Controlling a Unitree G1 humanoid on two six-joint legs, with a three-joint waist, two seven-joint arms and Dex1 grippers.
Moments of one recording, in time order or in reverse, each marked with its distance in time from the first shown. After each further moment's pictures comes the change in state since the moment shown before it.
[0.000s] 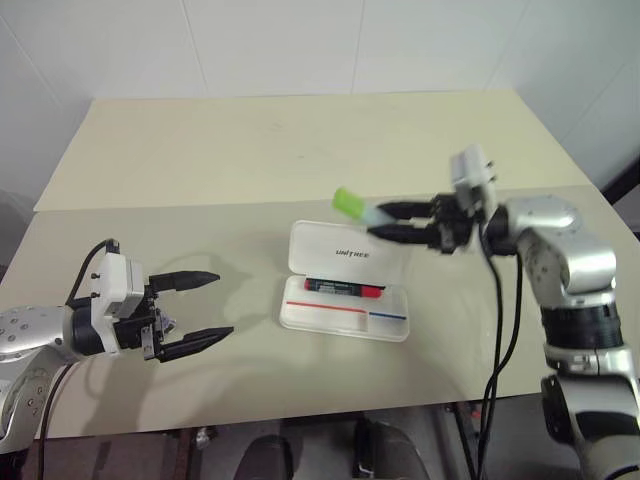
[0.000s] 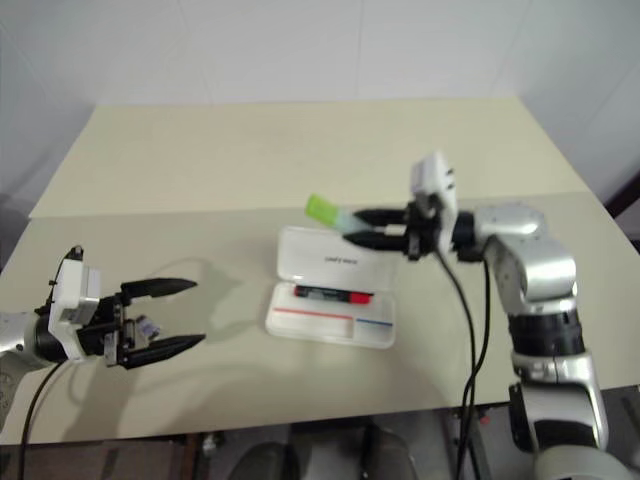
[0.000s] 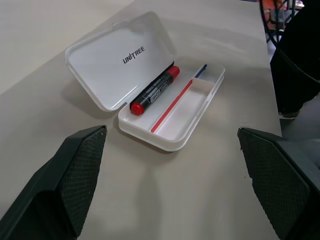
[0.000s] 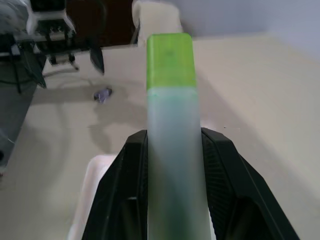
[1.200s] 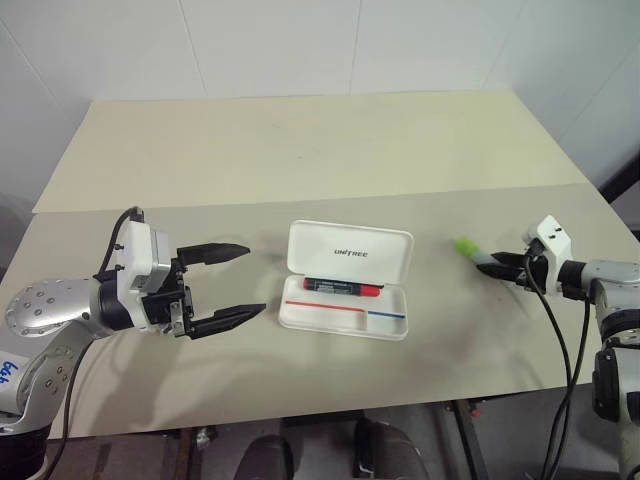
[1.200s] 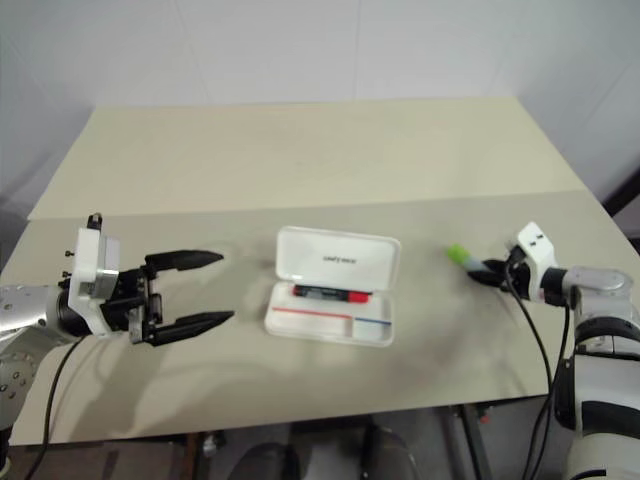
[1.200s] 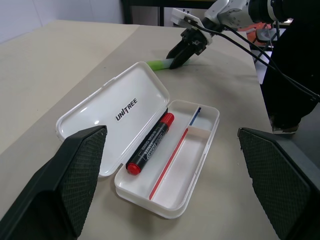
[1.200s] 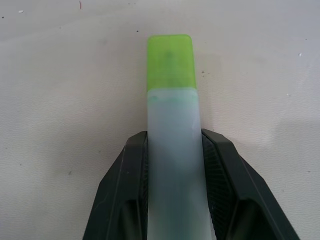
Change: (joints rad) left arm -0.193 -0.024 -0.077 -0.118 -0.076 0.126 0.128; right arm -0.232 -0.220 -0.132 1.442 -0.441 -0.786 0.012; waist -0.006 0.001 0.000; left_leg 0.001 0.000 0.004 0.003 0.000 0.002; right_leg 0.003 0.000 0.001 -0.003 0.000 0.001
